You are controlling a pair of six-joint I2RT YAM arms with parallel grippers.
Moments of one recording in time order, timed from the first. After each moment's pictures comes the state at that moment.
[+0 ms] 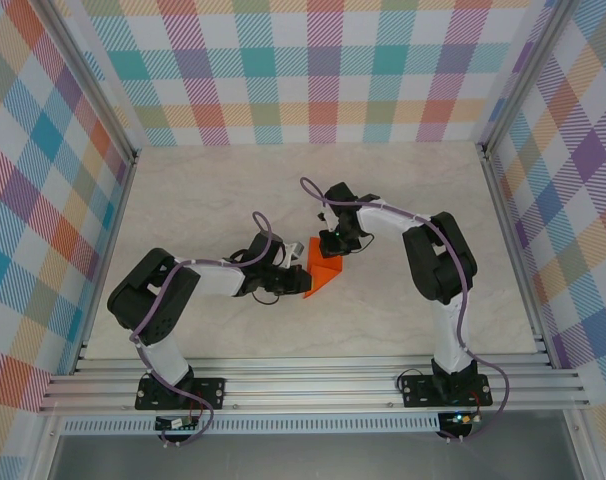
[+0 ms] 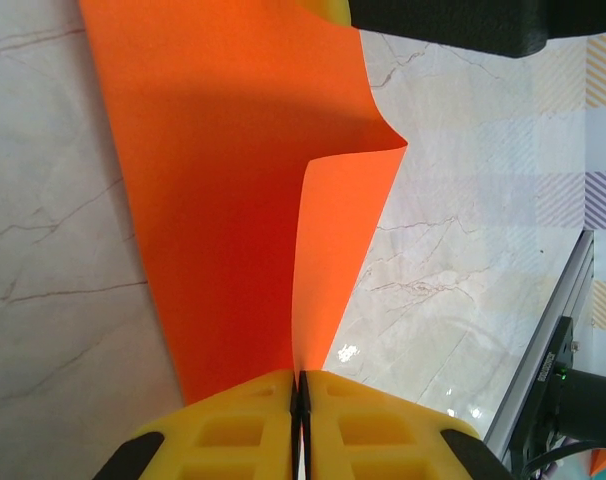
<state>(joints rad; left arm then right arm) -0.60 1.75 0.75 0.15 0.58 -0.66 0.54 2.09 1.47 -0.70 -0.28 0.23</state>
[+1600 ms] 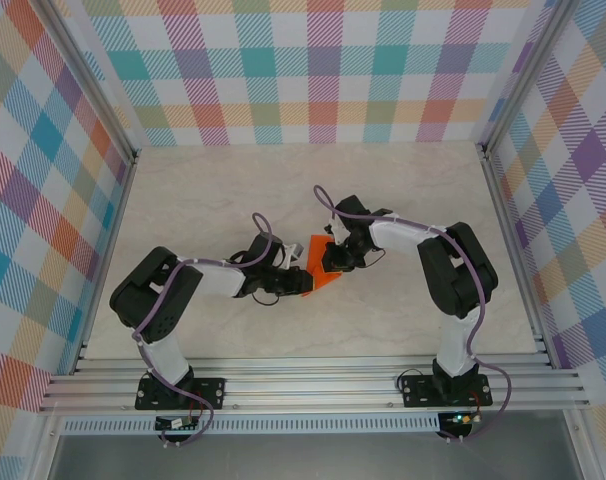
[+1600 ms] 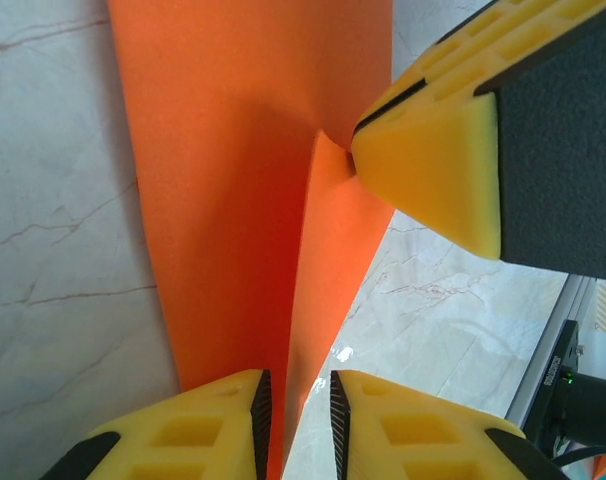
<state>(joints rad) -0.60 1.76 0.73 0.18 0.58 -0.66 0.54 1.92 1.23 -0.60 -0.45 0.34</state>
